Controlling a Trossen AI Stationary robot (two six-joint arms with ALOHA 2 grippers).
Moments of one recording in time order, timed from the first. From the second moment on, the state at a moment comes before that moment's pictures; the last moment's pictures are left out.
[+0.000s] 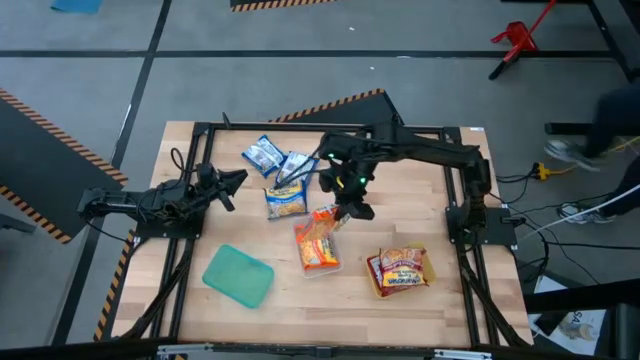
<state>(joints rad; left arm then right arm) -0.03 0.01 0.01 0.05 -0.63 -0.41 -0.11 1.95 2.16 -1.37 -0.67 -0.16</state>
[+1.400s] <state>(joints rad) -0.03 0.01 0.01 0.05 -0.63 -0.41 -0.13 2.28 2.05 -1.43 -0.91 -0.30</state>
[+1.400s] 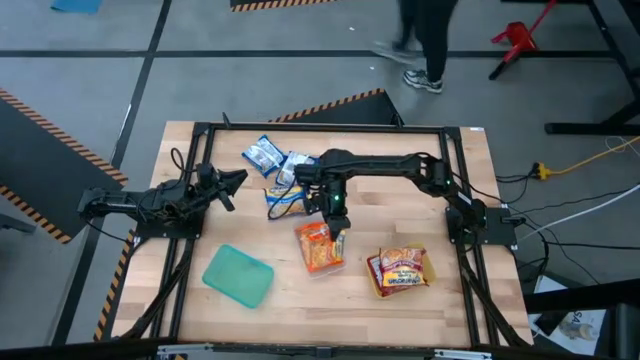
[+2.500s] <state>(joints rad) -0.03 0.01 0.01 0.05 -0.64 -0.41 -0.13 2.28 2.20 -1.24 -0.37 -0.28</state>
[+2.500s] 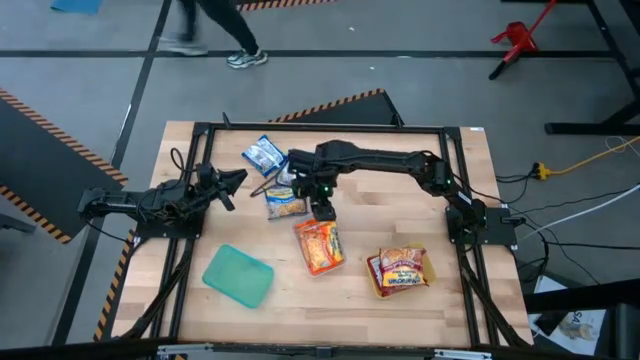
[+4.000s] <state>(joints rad) -0.03 0.01 0.01 0.11 -0.72 -0.42 -0.16 2.31 2.02 -0.51 -0.05 -0.29</state>
